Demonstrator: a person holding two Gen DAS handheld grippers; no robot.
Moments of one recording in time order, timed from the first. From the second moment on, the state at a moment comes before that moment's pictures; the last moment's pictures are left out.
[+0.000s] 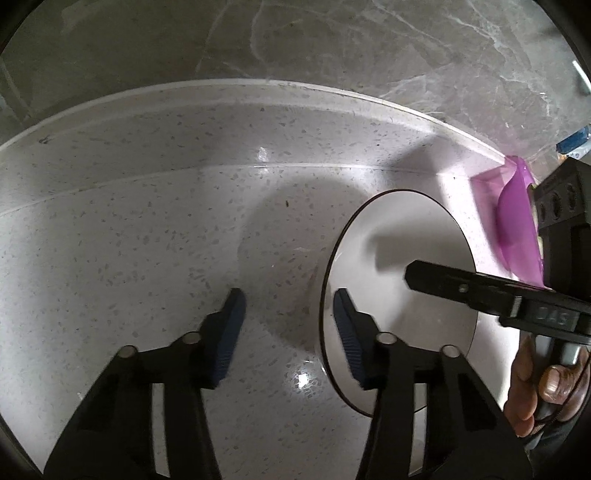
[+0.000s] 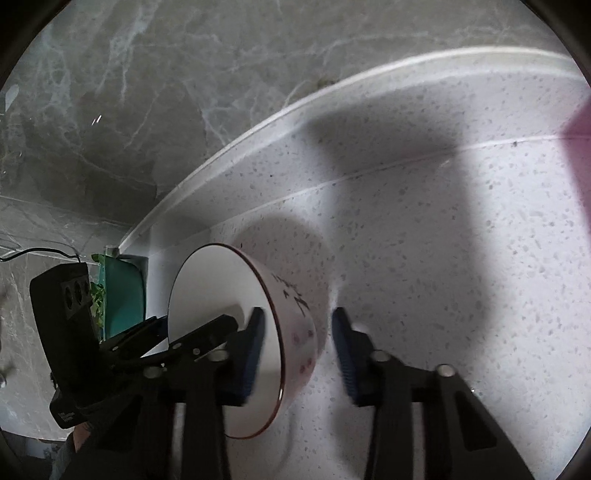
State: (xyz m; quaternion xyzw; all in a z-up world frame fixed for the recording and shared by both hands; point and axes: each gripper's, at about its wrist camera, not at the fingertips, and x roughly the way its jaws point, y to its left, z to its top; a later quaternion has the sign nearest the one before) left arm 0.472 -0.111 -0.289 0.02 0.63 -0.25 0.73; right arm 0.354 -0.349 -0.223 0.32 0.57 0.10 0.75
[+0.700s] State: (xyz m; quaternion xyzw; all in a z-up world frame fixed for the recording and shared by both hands) left arm 0.464 -0.143 -0.290 0.02 0.64 -0.28 0.72; right arm 0.358 -0.340 -0.224 0.33 0.58 0.11 0.74
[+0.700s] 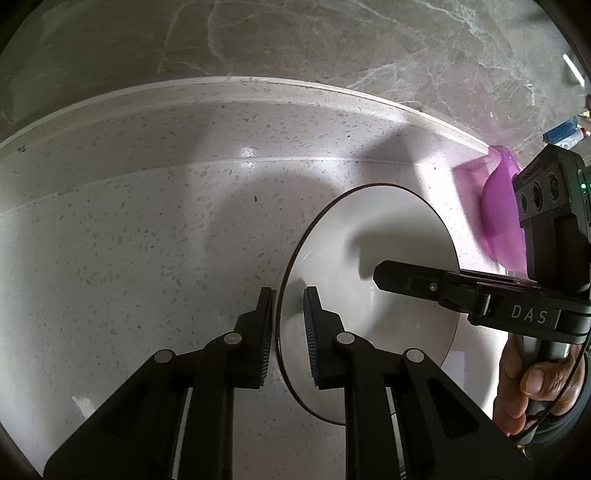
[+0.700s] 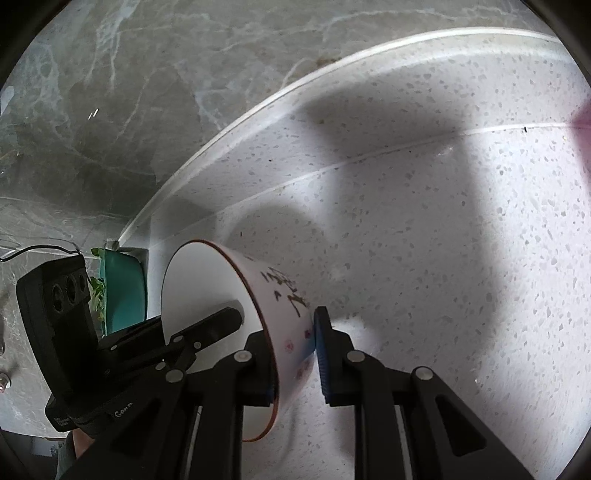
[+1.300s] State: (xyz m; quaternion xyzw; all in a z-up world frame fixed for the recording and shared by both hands) left arm 0.456 -0.130 -0.278 0.00 0.65 -0.27 0.71; right arm 0.354 -0.332 -0.217 0.34 0.59 0.11 0.73
